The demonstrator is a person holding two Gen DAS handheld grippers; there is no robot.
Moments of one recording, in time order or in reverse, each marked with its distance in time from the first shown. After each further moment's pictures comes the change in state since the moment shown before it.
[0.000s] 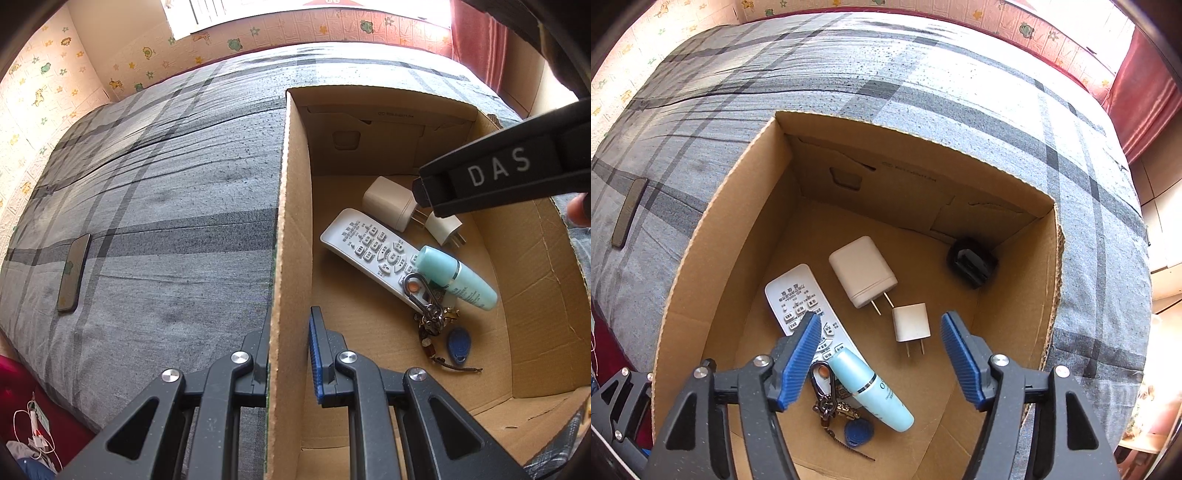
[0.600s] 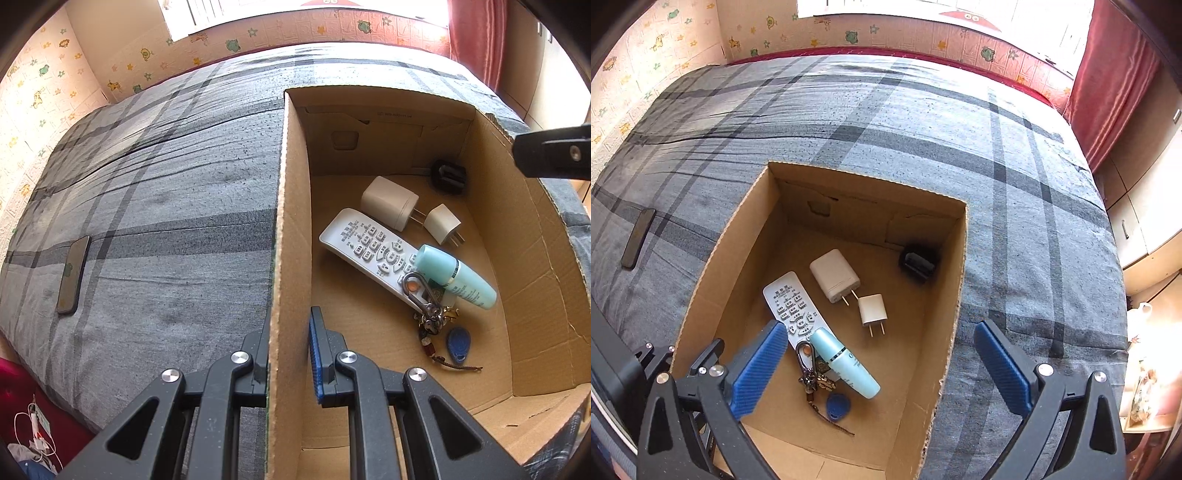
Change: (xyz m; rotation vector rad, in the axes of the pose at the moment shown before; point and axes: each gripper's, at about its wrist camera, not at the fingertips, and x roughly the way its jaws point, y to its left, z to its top) left arm -0.001 -0.001 0.000 0.010 -0.003 -0.001; right arm -0.069 -0.035 -0.038 0.088 -0.142 -0.030
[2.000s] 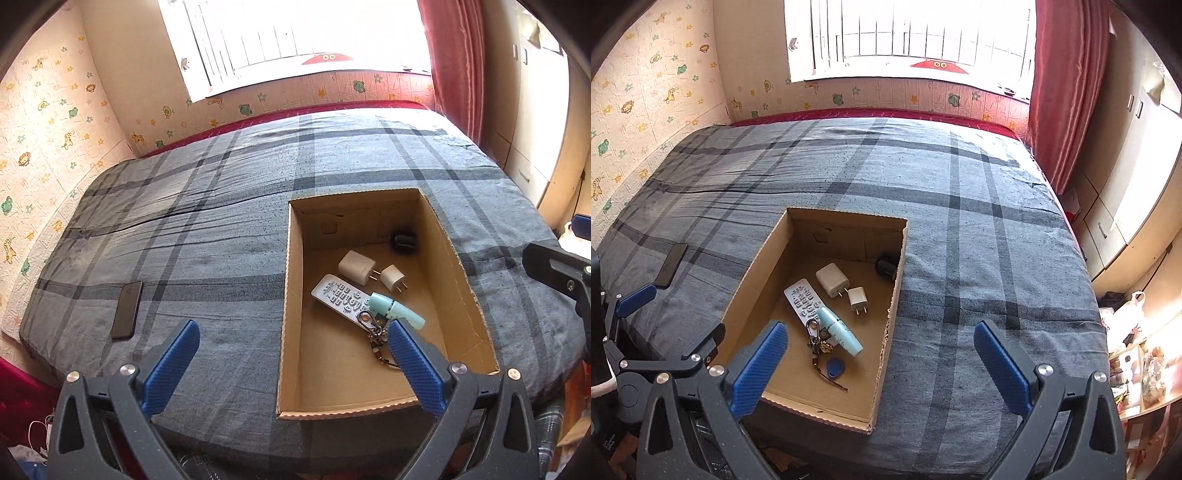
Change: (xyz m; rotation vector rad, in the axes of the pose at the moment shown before) left arm -0.151 -0.014 -0.005 0.014 -0.222 0.052; right arm -0.131 -0.034 -0.079 0.075 -0.239 0.015
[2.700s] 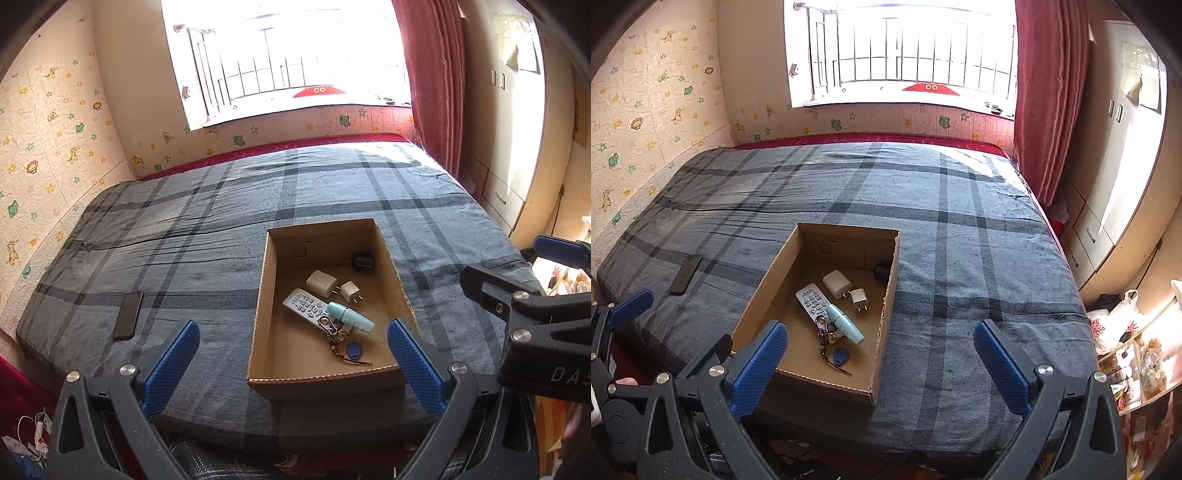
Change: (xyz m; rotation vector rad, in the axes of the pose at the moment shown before) left arm -0.088 -0.024 -0.019 -0.018 -0.116 -0.051; right arm -0.065 -0.005 -0.032 0.018 -0.081 -0.006
